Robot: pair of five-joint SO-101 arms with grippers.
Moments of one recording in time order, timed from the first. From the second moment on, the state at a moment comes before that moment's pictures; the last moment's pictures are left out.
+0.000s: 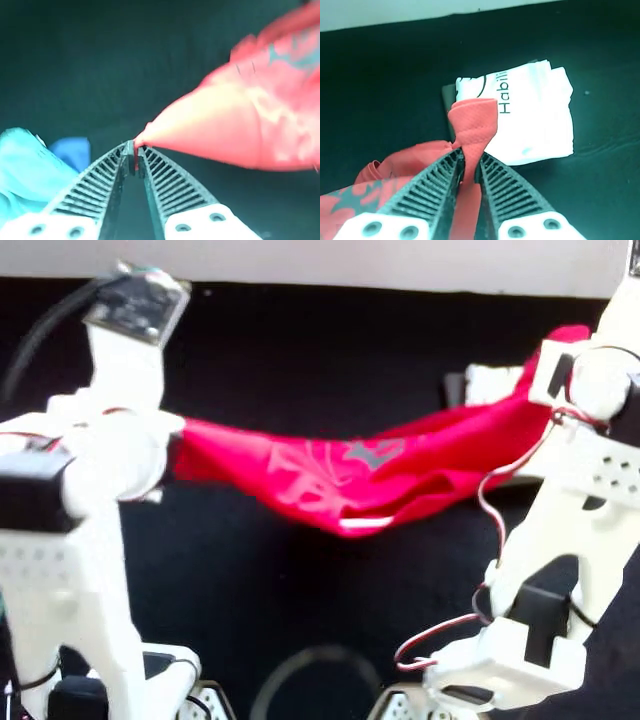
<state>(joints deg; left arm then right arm) -2.4 -27.8 -14.8 100.4 -15.3 11.8 1.6 -51.4 100.4 6.2</state>
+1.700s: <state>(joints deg) 17.6 -15.7 7.6 73.6 -12.6 54.8 -56.8 31.2 85.9 32.3</state>
